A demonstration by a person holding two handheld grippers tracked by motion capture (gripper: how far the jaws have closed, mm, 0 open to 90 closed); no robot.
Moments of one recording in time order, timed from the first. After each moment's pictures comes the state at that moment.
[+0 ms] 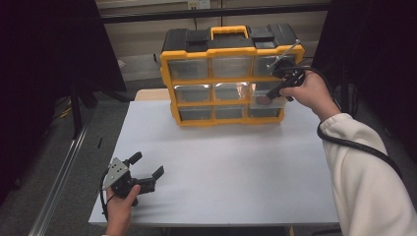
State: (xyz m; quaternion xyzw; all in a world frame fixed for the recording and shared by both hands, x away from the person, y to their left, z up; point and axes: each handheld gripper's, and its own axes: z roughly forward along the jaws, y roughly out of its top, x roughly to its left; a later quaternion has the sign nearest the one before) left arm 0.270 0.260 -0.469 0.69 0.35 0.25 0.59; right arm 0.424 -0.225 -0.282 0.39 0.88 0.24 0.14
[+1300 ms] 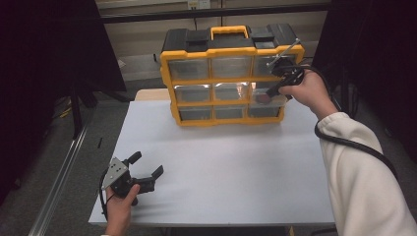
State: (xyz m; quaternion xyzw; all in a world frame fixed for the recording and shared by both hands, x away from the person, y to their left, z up) left arm 0.271 0.260 -0.468 0.67 0.35 0.24 0.60; right arm 0.430 -0.225 -0.283 0.39 0.88 0.24 0.15
